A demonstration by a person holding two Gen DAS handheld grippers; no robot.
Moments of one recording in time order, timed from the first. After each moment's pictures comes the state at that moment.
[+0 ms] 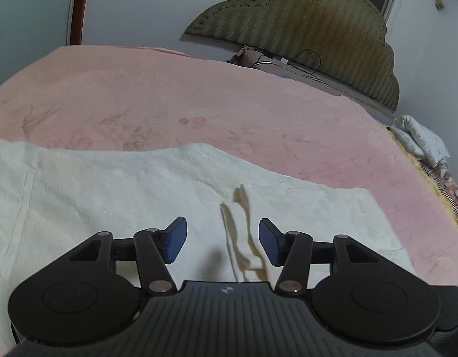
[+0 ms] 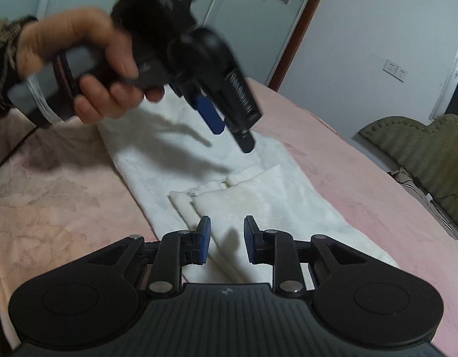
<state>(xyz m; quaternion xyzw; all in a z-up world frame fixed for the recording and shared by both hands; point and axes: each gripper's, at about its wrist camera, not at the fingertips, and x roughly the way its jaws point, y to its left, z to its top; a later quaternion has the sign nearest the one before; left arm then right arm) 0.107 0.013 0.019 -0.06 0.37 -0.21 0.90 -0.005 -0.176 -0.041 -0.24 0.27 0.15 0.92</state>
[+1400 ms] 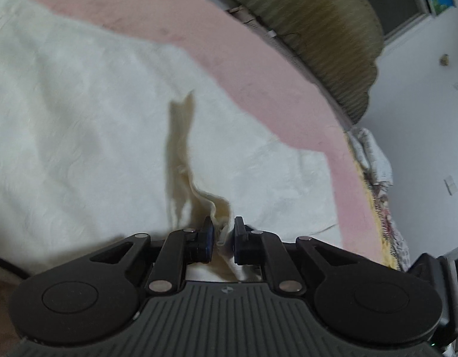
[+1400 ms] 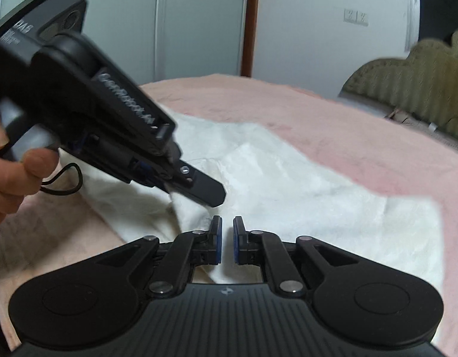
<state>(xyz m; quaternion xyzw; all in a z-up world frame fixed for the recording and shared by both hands) 0.091 0.020 -0.048 -0.24 0.47 -0.27 0.80 0.019 -0.210 -0.040 -0.05 0.29 0.13 0.95</state>
